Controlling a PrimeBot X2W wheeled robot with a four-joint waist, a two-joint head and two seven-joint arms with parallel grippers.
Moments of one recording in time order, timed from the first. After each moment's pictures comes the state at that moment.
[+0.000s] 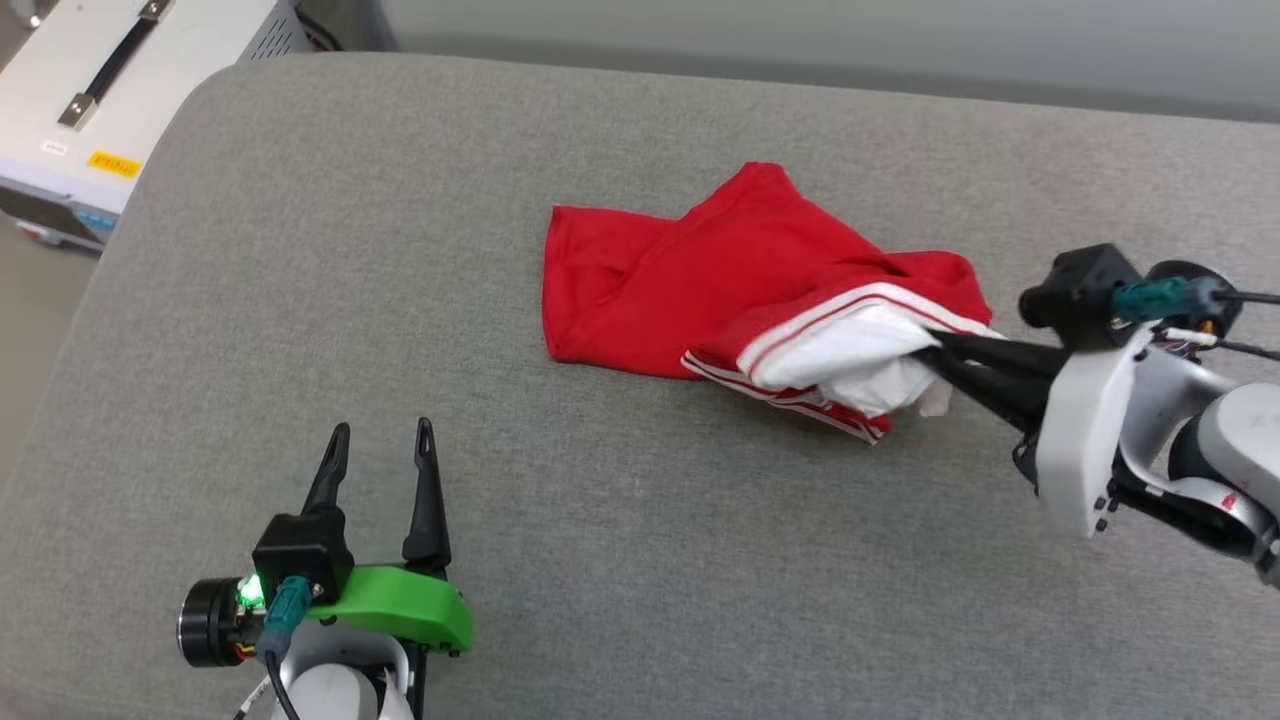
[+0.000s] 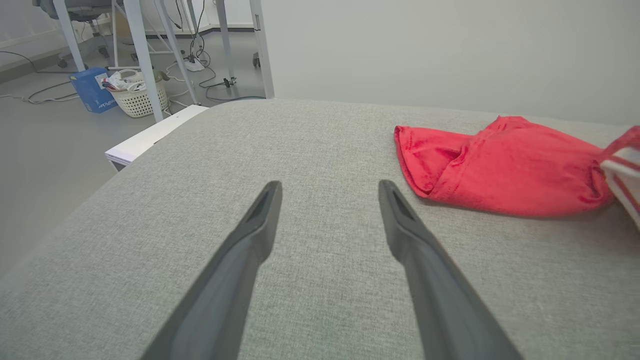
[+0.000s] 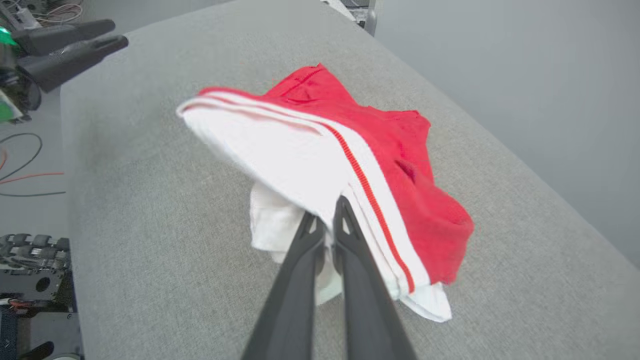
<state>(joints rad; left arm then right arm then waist) -0.08 0.05 -0.04 0.16 -0.11 0.01 -0.26 -0.85 -0.83 1.14 0.02 0.95 0.13 0.12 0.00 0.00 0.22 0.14</state>
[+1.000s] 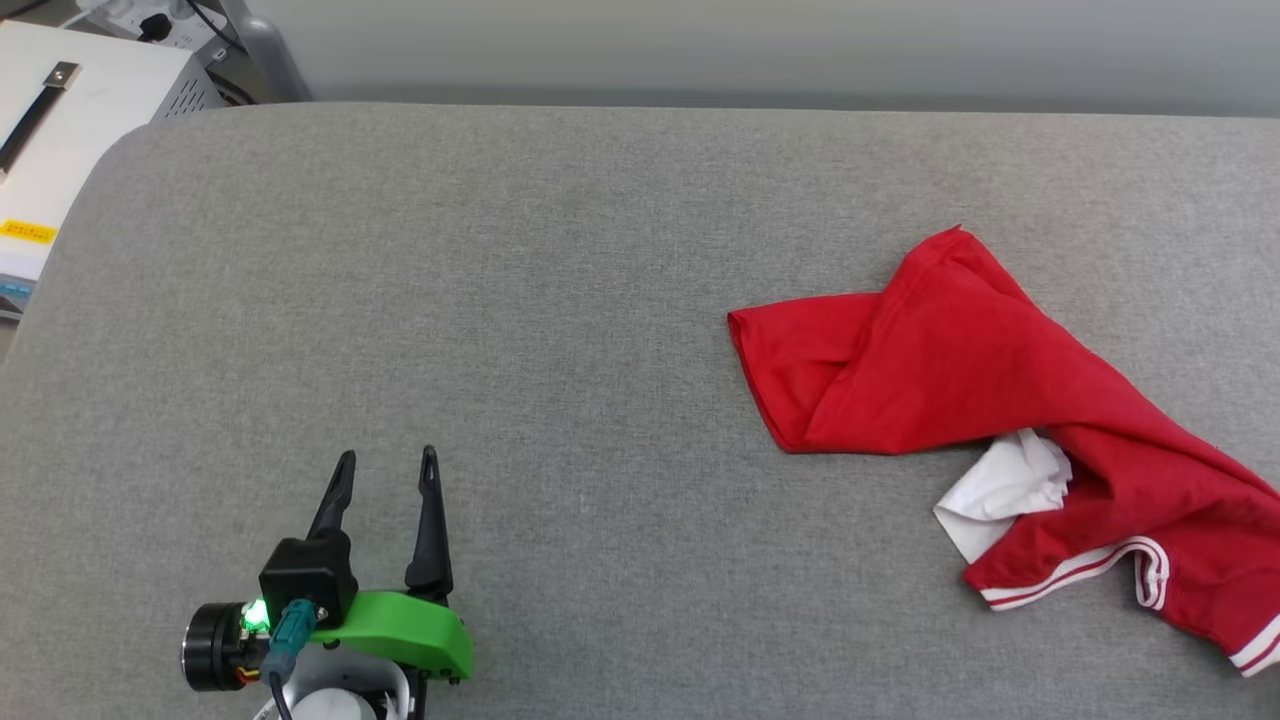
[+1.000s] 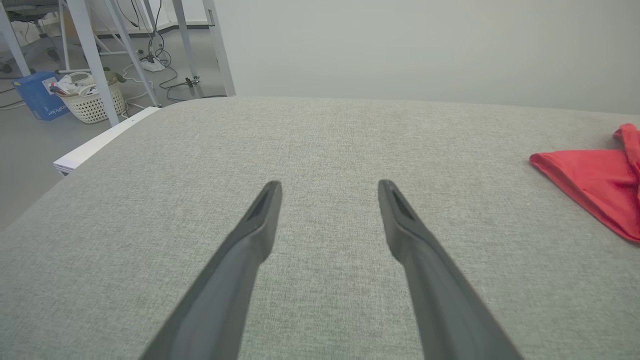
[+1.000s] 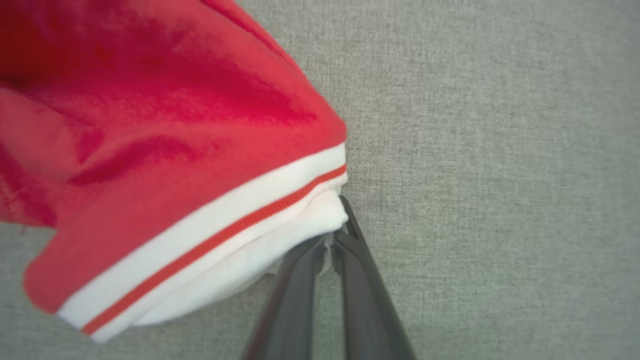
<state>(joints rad) -0.04 0.05 -0.03 0.16 -0.10 0.00 -0.26 -0.26 -0.91 0.82 0.67 1.14 0.13 -0.11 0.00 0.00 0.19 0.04</state>
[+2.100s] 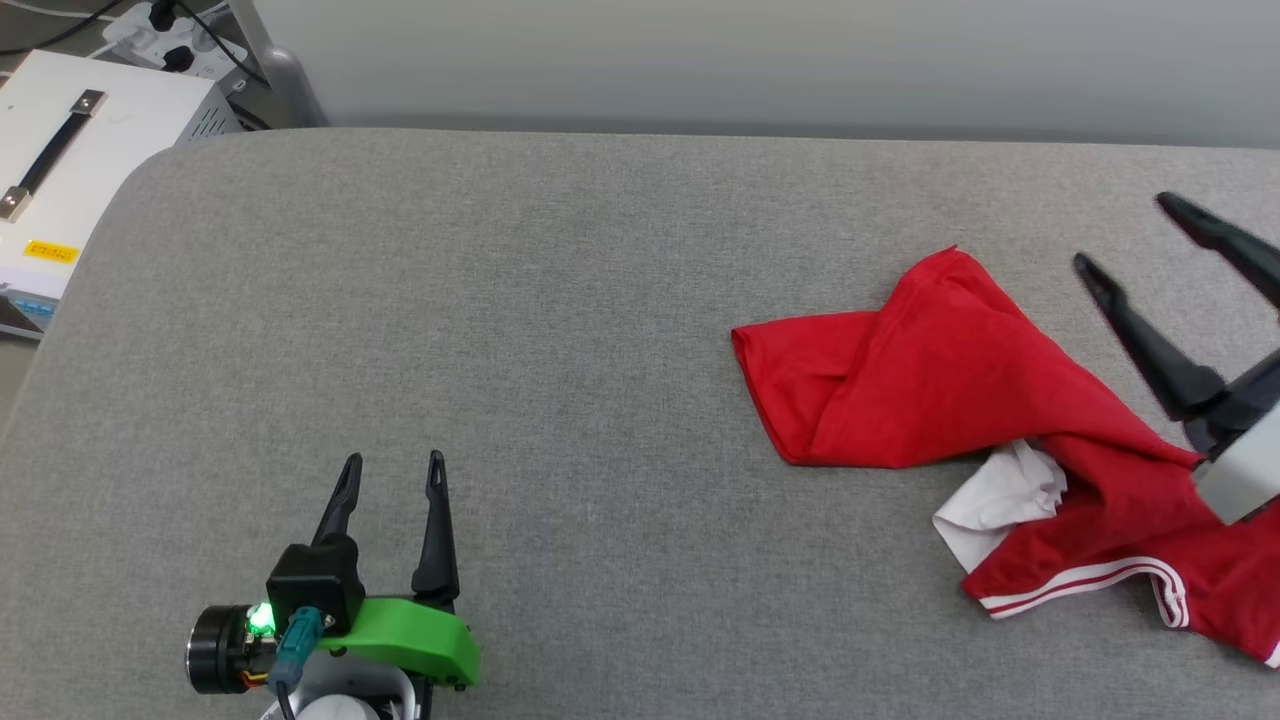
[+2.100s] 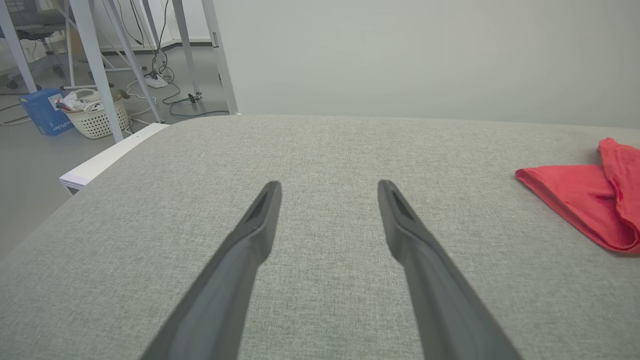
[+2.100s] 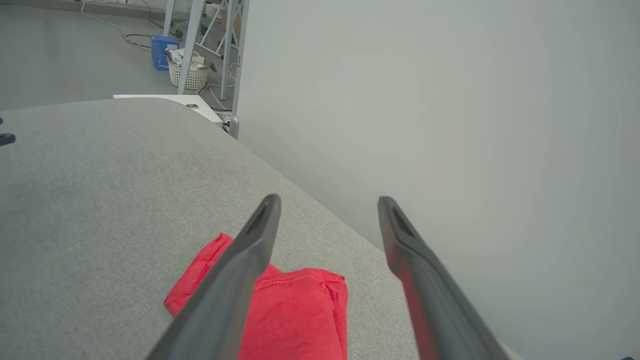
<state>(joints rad) -0.03 0.05 -0.05 0.14 -0.09 0.00 -0.26 -0.37 -0.84 0.39 -0.17 0.58 0.13 -0.03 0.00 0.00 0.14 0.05</state>
